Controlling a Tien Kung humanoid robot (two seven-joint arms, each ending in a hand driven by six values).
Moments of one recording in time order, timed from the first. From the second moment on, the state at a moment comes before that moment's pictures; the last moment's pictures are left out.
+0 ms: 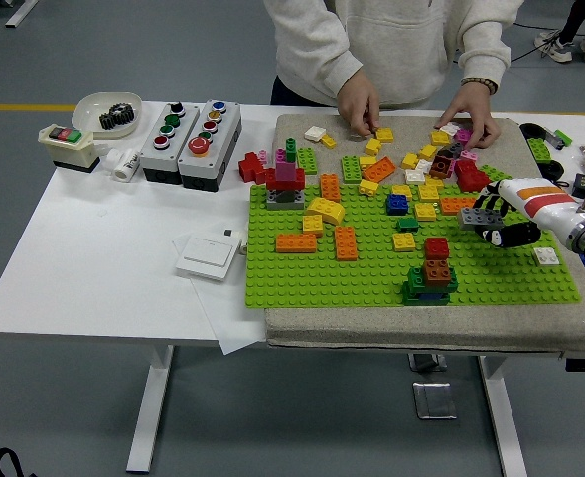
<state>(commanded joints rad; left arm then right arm) -0.26 0.09 -0.51 -0.33 1.10 0.08 0.44 0.79 -0.48 0.58 0.78 -1.77 -0.18 0.22</state>
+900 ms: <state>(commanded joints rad) -0.25 0.09 -0.48 -0.32 1.06 0.10 0.42 0.60 -0.74 0.76 1.46 -1.98 -0.02 0.01</state>
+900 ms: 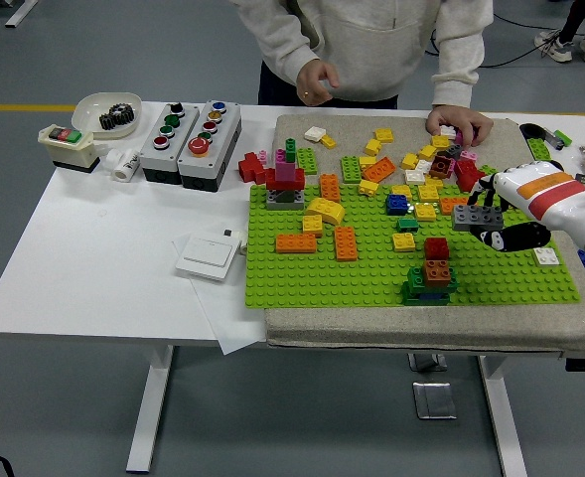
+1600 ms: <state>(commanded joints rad) -0.25 0.09 -0.48 -0.32 1.06 0.10 0.42 0.56 -0.74 0.72 1.49 -1.85 -0.05 0.14</state>
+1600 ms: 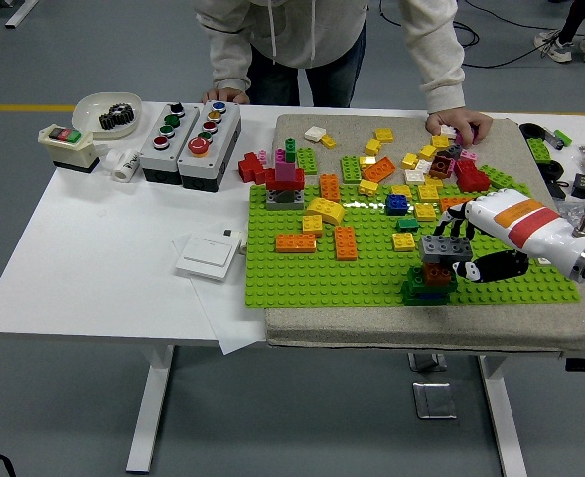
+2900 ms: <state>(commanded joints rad) -0.26 0.09 -0.49 -0.32 1.07 0.10 0.42 0.56 -0.69 0.69 1.38 -1.85 -0.12 0.27</state>
